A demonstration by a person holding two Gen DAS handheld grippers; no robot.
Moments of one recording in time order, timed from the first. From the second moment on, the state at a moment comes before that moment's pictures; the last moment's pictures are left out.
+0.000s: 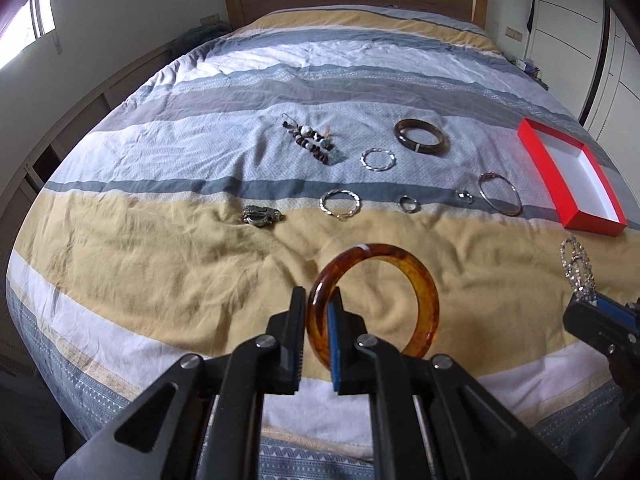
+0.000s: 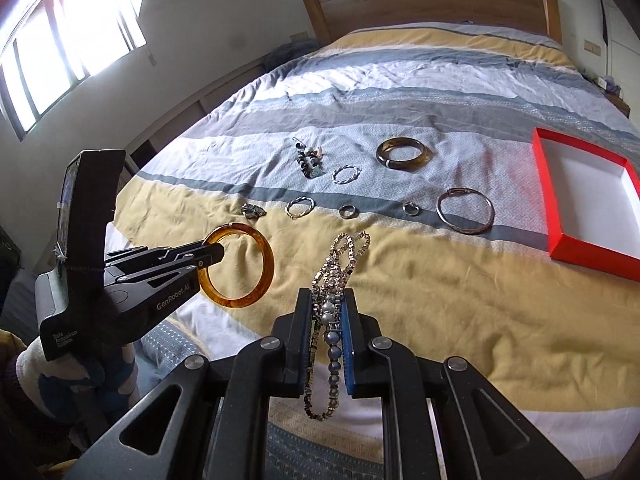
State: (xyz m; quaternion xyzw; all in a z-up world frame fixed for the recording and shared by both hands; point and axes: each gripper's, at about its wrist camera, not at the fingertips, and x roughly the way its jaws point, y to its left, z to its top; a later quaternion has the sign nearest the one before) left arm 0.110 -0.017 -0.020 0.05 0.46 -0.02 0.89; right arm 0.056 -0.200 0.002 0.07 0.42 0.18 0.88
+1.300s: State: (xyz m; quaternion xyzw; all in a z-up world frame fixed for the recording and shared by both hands) left arm 0.274 -0.370 -0.065 0.13 0.47 -0.18 0.85; right arm 0.211 -0.508 -0.065 0.08 0.47 0.00 0.88
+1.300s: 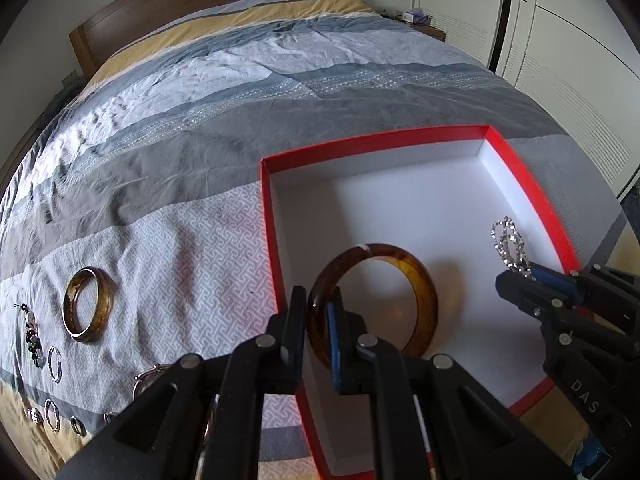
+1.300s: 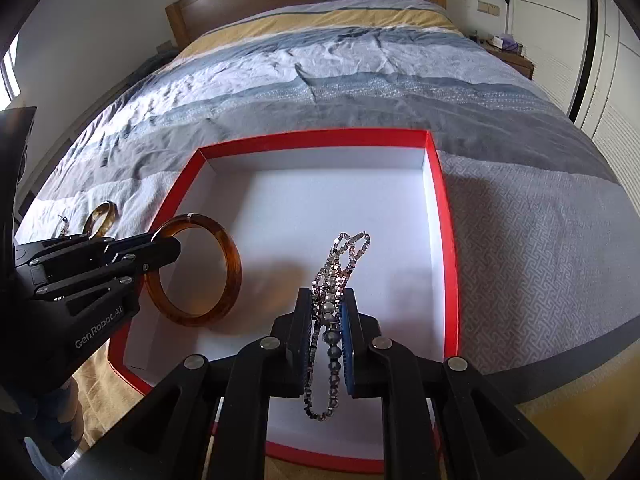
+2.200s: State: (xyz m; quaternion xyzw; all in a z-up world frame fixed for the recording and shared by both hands) left arm 0.212 -0.318 0.026 0.09 0.43 -0.20 0.88; right arm 0.127 -0.497 0.030 0.04 0.44 -0.06 0.90
